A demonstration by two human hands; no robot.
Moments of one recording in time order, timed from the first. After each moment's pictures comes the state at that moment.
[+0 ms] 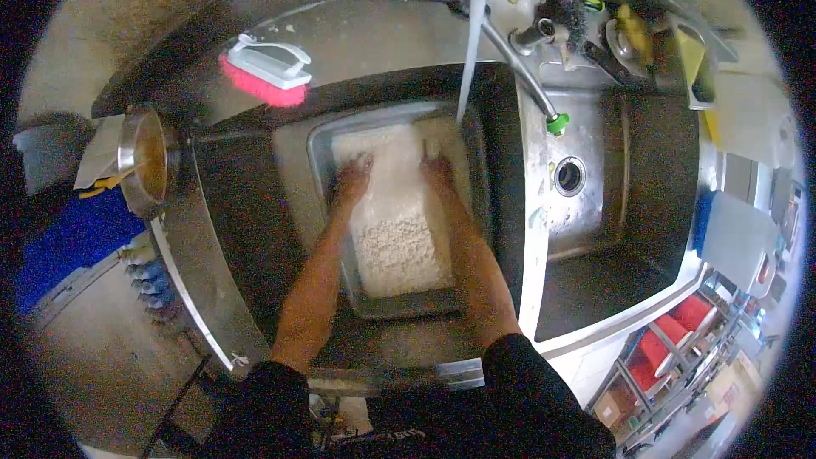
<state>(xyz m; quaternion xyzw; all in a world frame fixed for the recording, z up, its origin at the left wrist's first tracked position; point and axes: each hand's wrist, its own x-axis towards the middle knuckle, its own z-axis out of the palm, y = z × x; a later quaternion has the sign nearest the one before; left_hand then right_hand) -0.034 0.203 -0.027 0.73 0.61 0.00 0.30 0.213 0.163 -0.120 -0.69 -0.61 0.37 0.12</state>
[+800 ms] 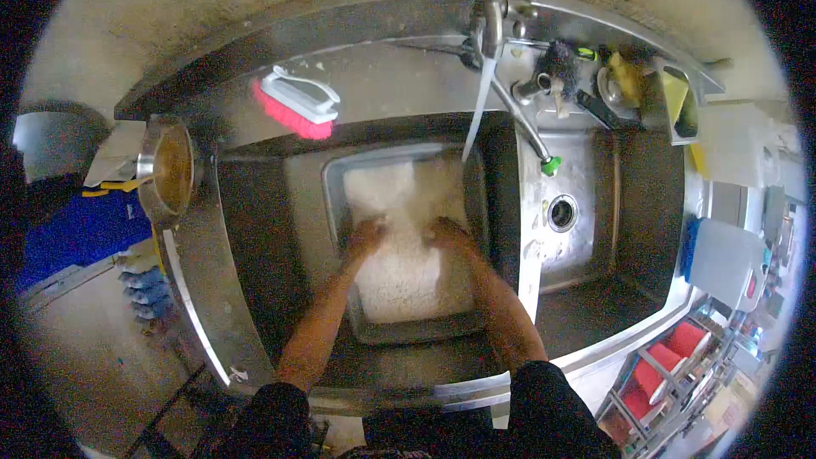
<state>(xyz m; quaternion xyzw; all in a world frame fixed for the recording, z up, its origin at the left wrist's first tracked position) -0.028 0.148 -0.021 0.75 0.59 -0.05 0.29 0.239 0.136 -0.027 -0.58 -0.68 0.44 -0.05</state>
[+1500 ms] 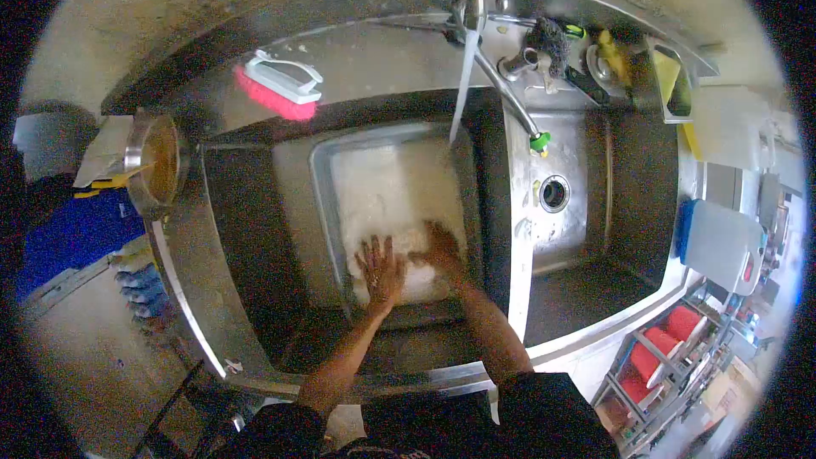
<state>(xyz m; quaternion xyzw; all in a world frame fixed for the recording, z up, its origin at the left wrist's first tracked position) 0.034 0.028 0.067 0.68 0.69 0.04 0.23 0.207 0.060 0.022 -0.58 -0.67 0.46 -0.03</state>
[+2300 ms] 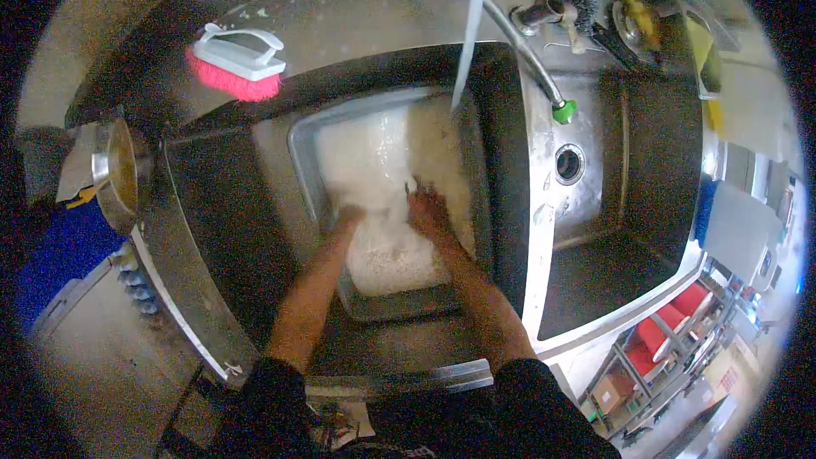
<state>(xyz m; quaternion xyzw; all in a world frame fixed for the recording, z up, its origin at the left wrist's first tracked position) -0.021 0.136 -0.073 0.69 0.59 -0.15 0.40 0.179 0.104 -0.015 -0.59 -0.76 0.25 -0.12</state>
